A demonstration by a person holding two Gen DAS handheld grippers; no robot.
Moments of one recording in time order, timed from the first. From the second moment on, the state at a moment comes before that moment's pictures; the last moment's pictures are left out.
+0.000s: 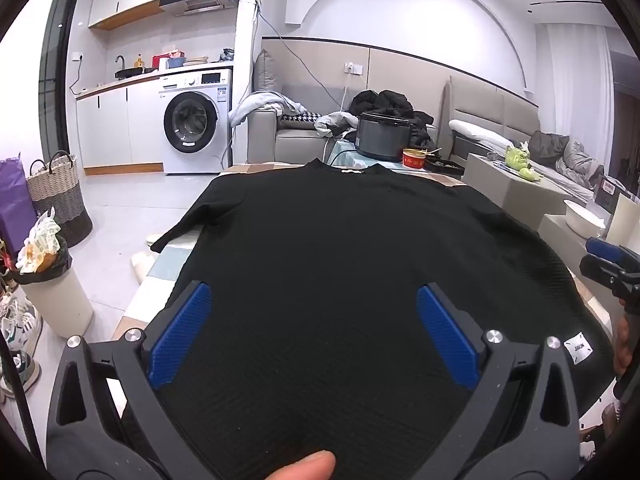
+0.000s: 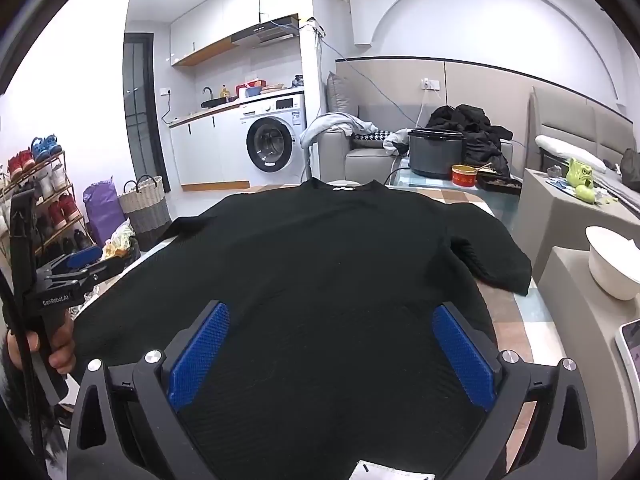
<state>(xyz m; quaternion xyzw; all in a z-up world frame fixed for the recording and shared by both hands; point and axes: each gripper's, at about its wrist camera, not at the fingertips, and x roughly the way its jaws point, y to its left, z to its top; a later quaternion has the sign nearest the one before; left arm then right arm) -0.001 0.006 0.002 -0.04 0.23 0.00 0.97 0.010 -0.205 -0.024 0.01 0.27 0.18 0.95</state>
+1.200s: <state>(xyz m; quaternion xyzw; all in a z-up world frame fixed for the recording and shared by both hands) -0.011 0.002 0.002 -0.02 0.22 0.01 0.97 0.015 -0.204 -0.026 0.01 0.27 0.16 0.95</state>
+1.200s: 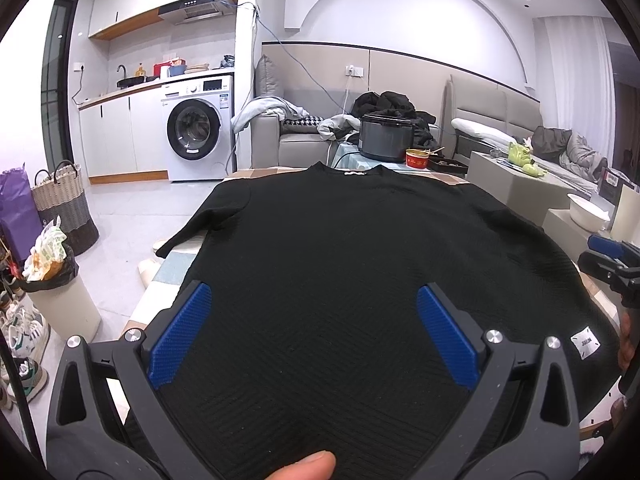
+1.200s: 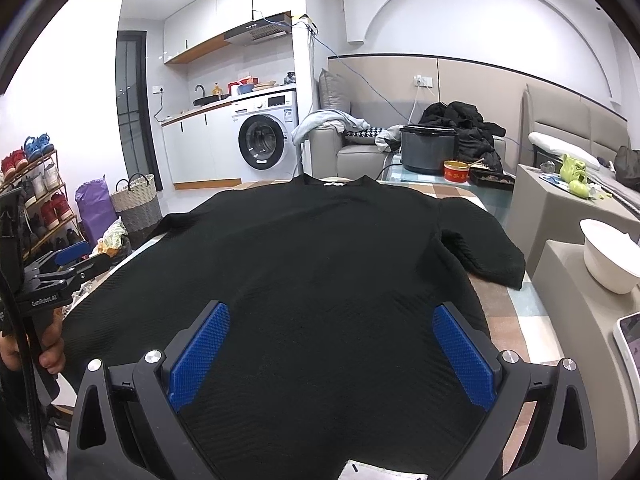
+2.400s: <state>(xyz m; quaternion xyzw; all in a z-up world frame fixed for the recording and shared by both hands) -0.012 -0.004 0.000 -0.02 0.23 0.01 0.97 0.012 -0.203 -0.027 0.01 0.28 0.16 0.95</state>
